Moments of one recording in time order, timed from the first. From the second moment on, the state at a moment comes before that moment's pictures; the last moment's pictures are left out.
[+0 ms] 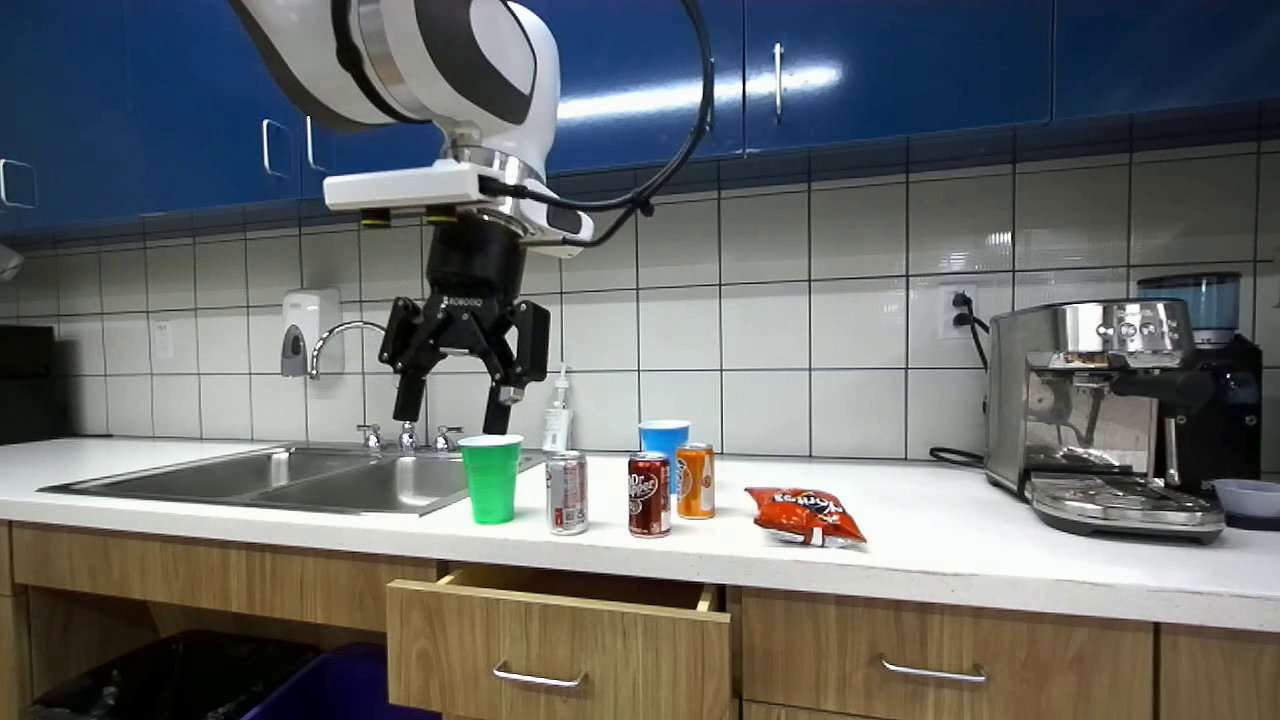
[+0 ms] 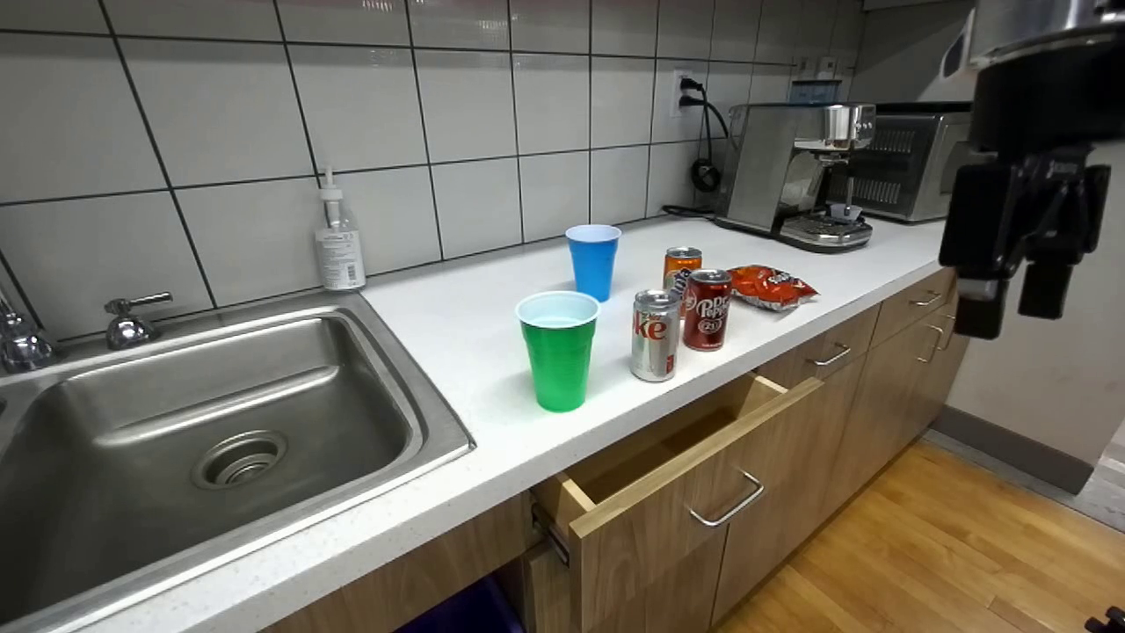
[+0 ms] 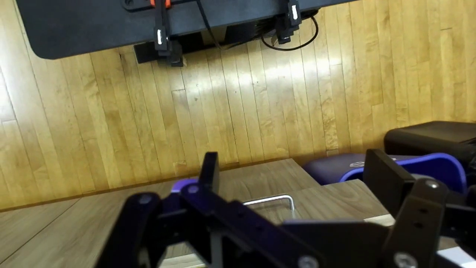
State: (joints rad) arm -0.04 -0.46 -0.09 -2.55 0.05 1.91 -0.01
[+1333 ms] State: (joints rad) arm -0.04 -0.03 -0.08 -2.47 -0.04 2.38 -0.03
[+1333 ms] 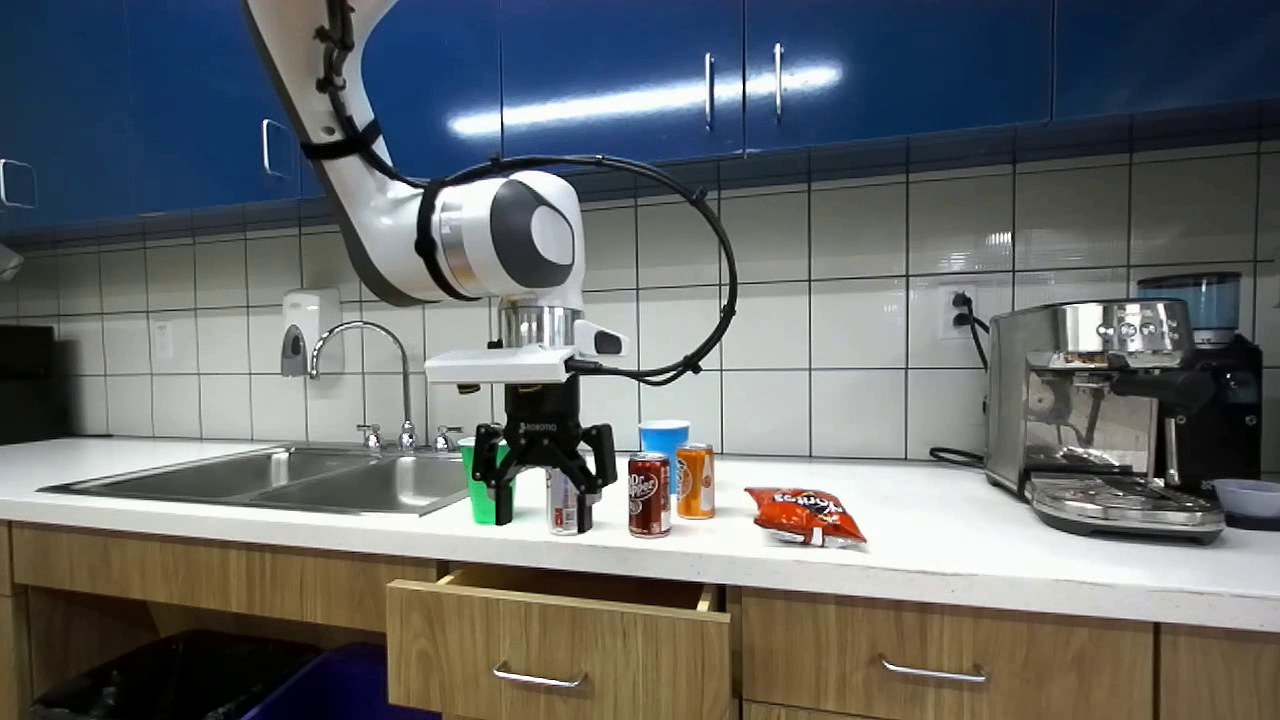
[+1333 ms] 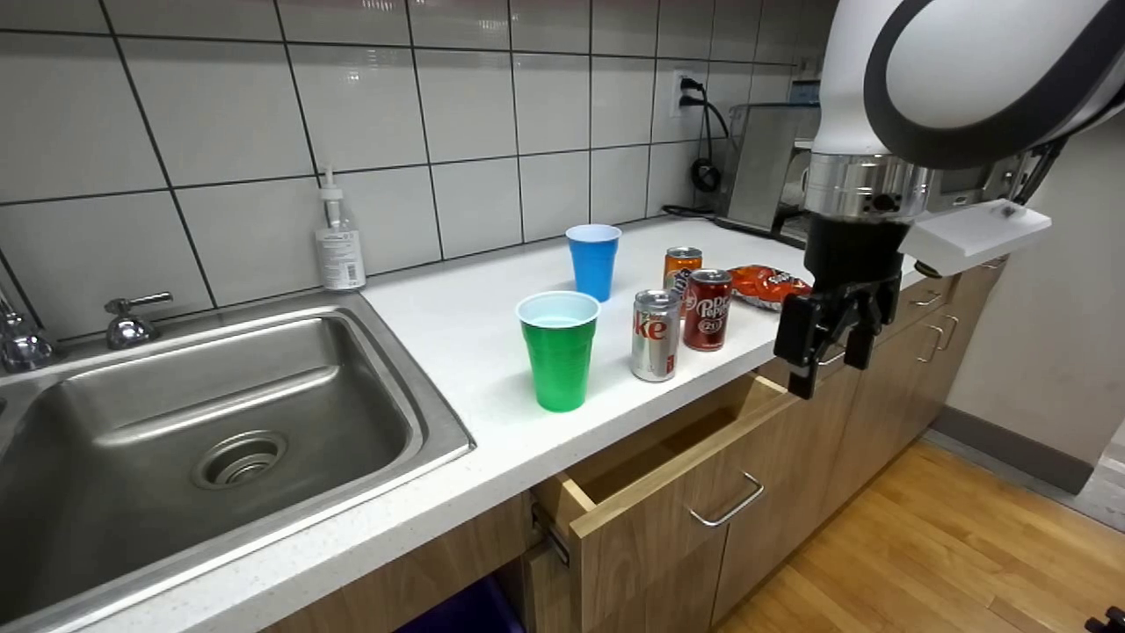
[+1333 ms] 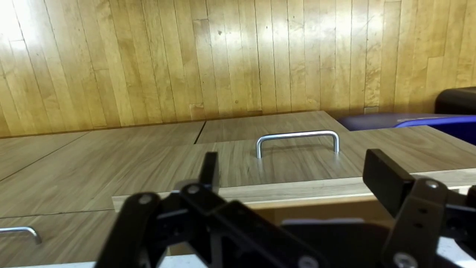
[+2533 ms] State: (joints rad) arm -0.04 0.09 -0.08 -2.47 -0.04 2.63 -0.03
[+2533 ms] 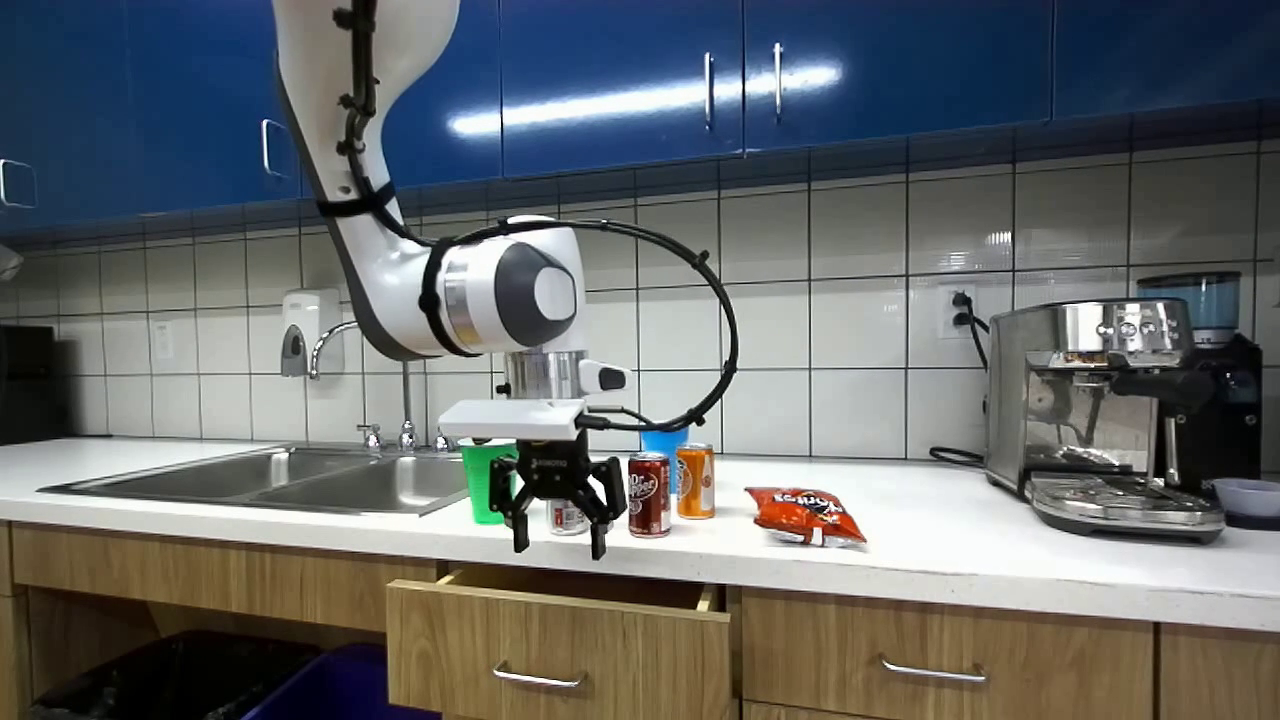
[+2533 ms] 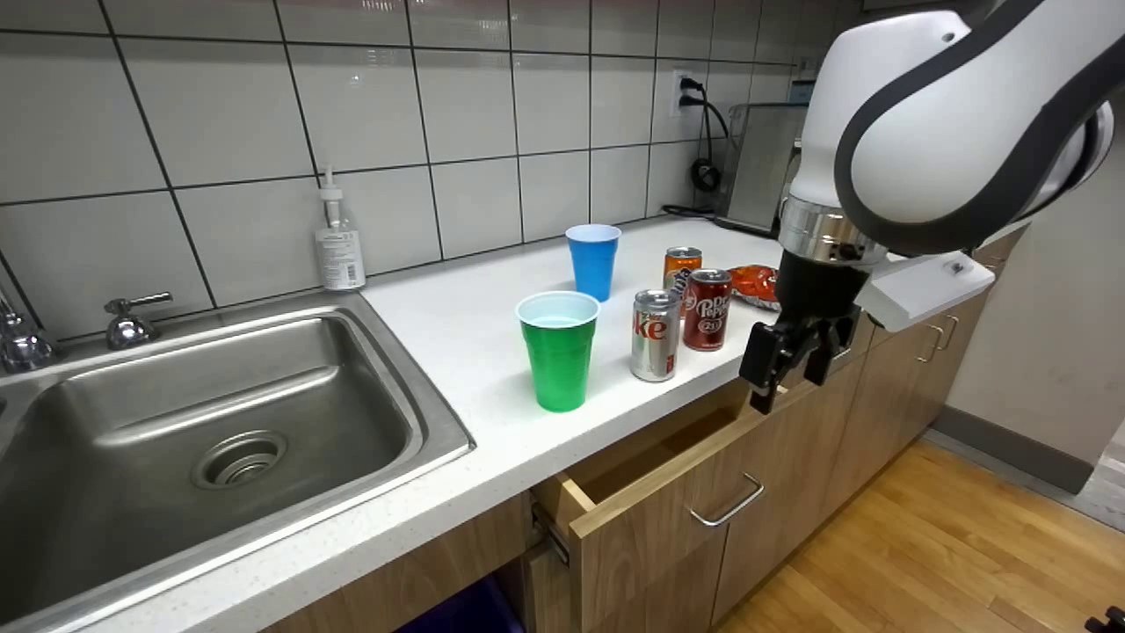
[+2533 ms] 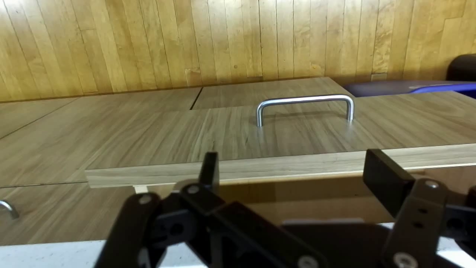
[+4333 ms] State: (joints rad) arm -0.02 0.41 -0.07 -2.29 -0.10 2.84 -0.02
